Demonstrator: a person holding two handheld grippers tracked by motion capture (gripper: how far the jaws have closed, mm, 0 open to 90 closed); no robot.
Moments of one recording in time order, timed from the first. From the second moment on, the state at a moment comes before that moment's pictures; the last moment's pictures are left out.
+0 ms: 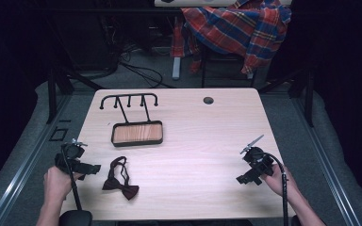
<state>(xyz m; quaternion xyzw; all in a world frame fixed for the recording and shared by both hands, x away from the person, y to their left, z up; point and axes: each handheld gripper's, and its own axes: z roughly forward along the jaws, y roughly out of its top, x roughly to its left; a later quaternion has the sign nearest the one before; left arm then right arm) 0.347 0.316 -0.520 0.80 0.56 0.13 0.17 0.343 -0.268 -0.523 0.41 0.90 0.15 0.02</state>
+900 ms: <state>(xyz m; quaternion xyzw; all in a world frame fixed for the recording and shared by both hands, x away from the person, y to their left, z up) 0.362 0.282 -0.507 0.80 0.55 0.14 0.18 0.343 -0.260 -0.521 0.37 0.92 0.15 0.02</state>
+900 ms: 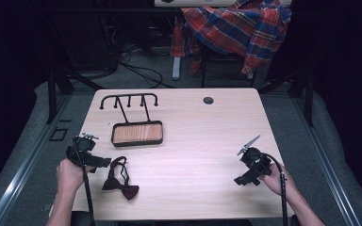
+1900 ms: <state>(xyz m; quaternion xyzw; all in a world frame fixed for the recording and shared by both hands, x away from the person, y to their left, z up) 0.382 0.258 -0.534 0.84 0.52 0.09 0.15 0.349 -0.250 -0.522 0.36 0.92 0.15 0.01</state>
